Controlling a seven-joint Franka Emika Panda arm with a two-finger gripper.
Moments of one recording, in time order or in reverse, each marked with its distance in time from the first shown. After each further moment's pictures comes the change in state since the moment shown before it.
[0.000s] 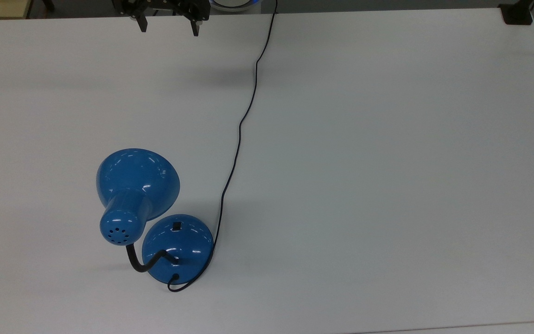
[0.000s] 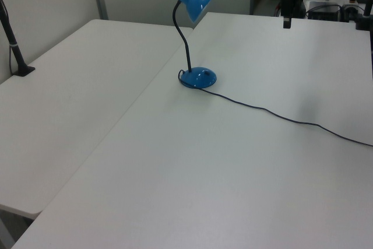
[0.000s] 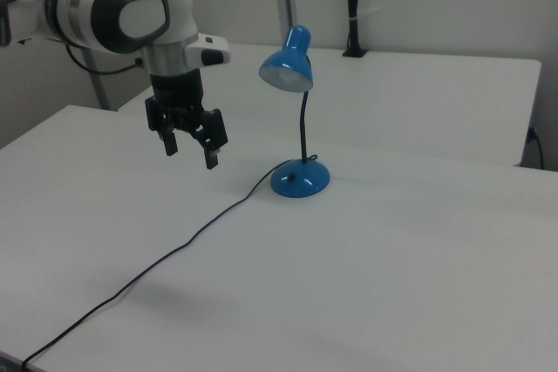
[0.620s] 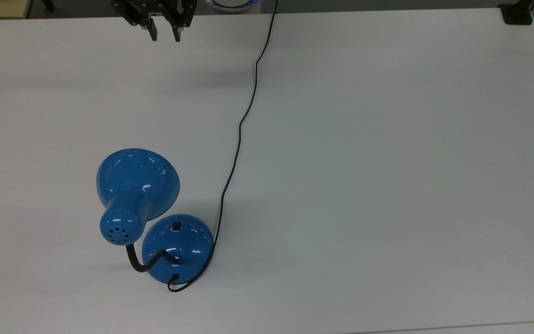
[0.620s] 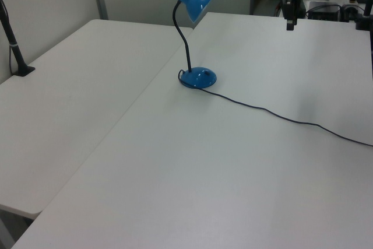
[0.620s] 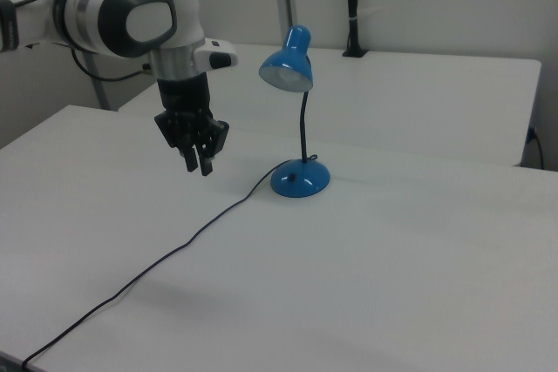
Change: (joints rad) arm 0.000 0.015 -0.013 0.000 -0.018 0.005 -0.080
